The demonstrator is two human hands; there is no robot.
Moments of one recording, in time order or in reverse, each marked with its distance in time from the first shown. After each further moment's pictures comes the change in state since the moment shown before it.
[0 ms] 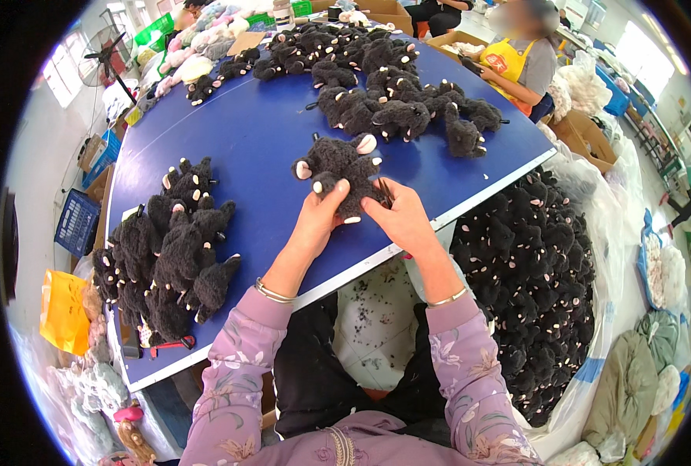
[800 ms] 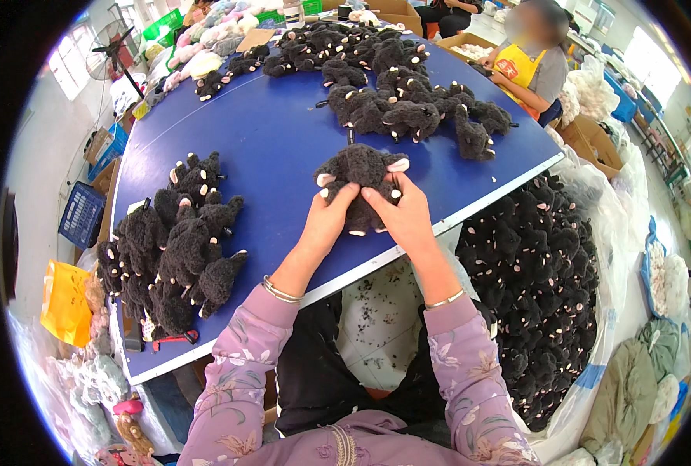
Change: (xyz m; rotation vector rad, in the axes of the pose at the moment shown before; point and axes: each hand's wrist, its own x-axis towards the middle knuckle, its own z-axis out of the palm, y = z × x) left_hand 0.000 -0.006 0.001 0.137 0.177 0.084; right_hand 0.006 0.008 0.012 -0.049 0.175 -0.040
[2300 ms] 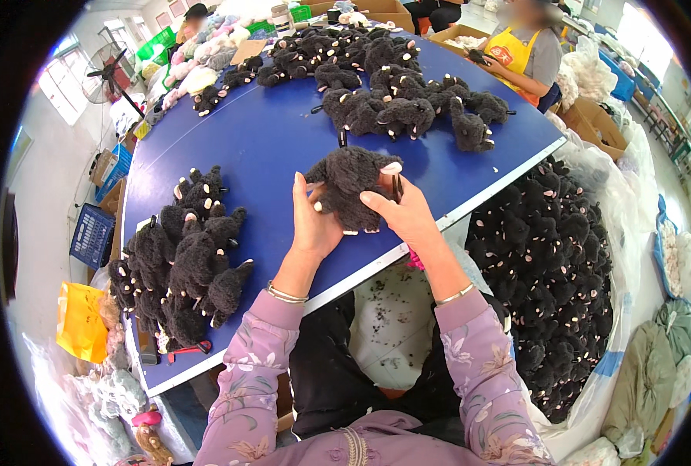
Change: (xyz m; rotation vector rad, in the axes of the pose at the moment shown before) left_hand -0.003 0.021 -0.005 -0.584 -0.247 -0.117; right_hand -0.005 -0.004 -0.003 0.397 -0.113 0.167
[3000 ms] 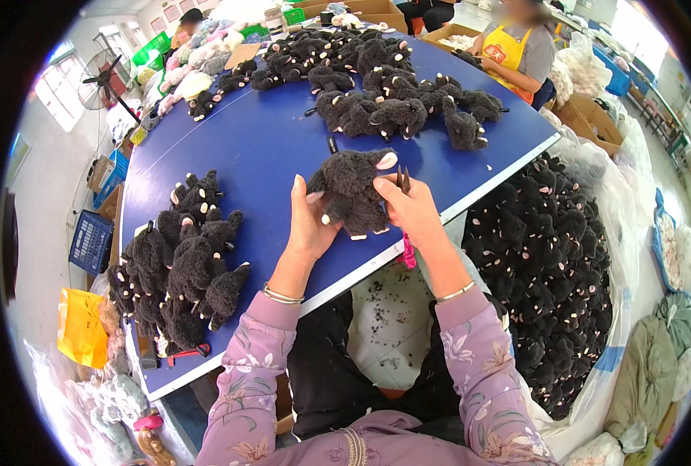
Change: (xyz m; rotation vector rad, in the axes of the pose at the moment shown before) left_hand 0.000 -0.002 -0.006 0.174 0.066 -0.049; right_hand 0.001 -0.005 -0.016 0.051 0.072 0.072
